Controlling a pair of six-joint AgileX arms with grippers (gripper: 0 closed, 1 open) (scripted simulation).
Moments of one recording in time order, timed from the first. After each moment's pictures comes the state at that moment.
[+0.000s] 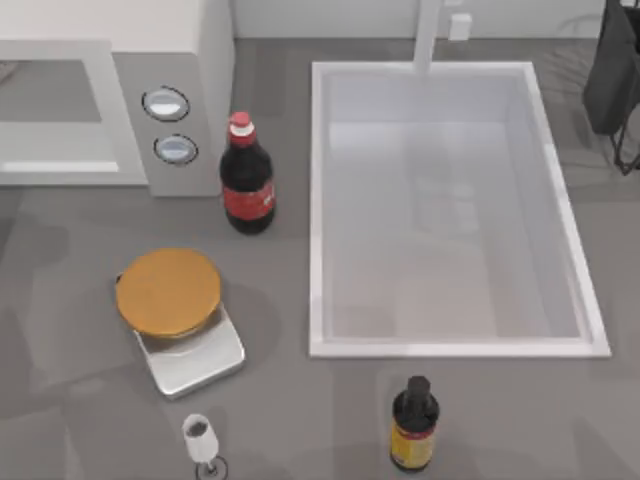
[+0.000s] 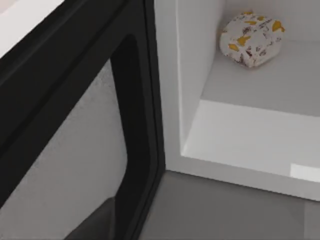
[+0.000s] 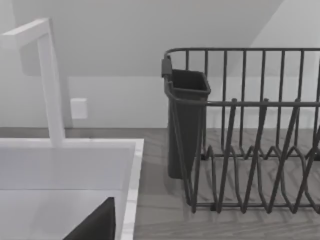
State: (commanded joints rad) left arm 0.22 1.21 0.40 0.46 -0.07 0.05; right arm 0.00 0.00 0.00 0.00 0.00 0.00
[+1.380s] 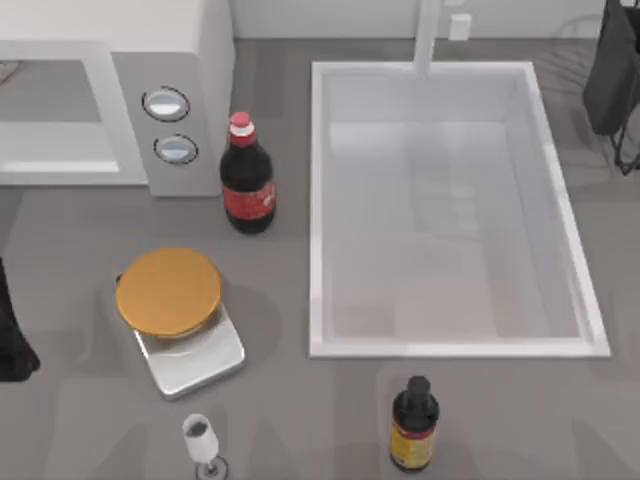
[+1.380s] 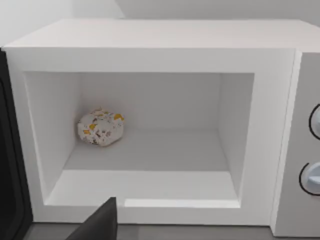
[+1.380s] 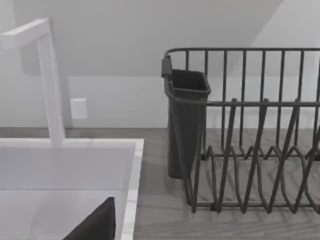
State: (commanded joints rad) left arm 0.00 0.00 0.00 0.00 0.00 0.00; right arm 0.00 0.00 0.00 0.00 0.00 0.00
